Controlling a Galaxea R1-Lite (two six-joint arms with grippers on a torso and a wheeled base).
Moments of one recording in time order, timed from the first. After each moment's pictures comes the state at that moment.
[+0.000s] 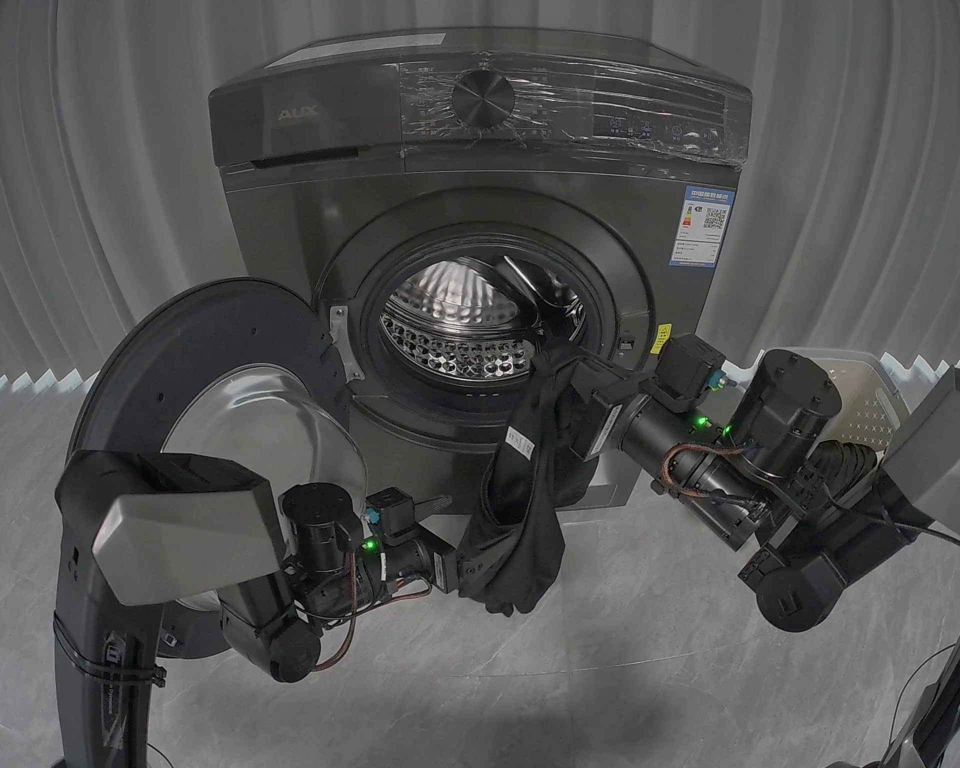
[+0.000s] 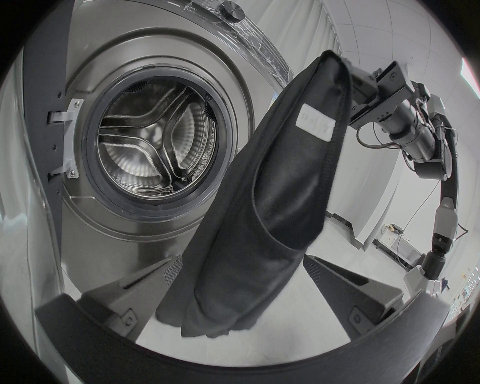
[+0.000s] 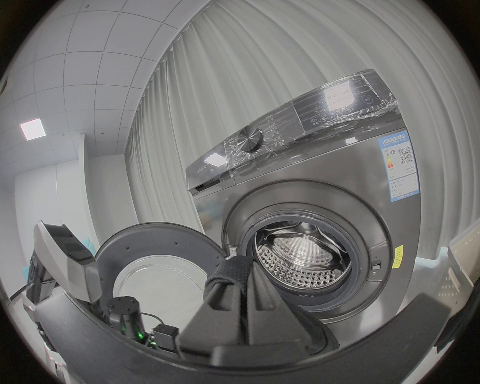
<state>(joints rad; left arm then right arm) -0.50 2.38 -0.71 -1.55 -0.34 -0.11 0.66 1.97 -0.80 -1.43 0.00 0.14</state>
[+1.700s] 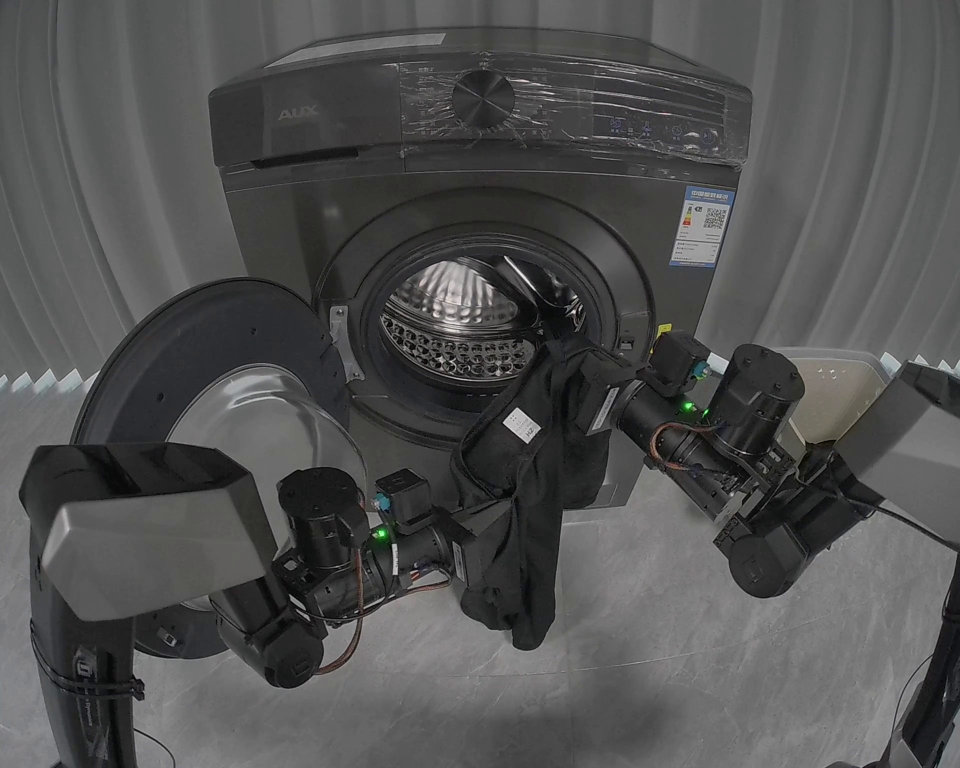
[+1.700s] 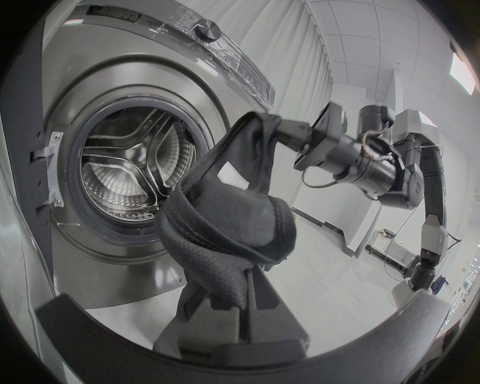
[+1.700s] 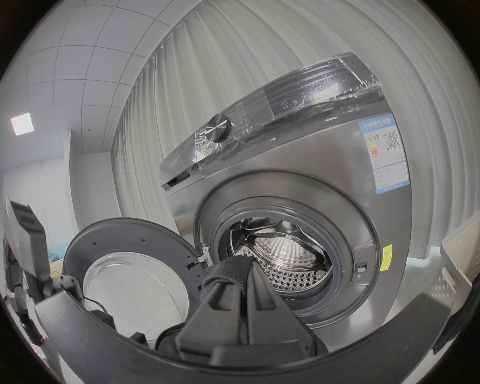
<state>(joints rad) -0.57 2.28 -0.70 -1.55 -0.32 -0.12 0.56 2.10 -0.92 -1.42 0.00 0.15</state>
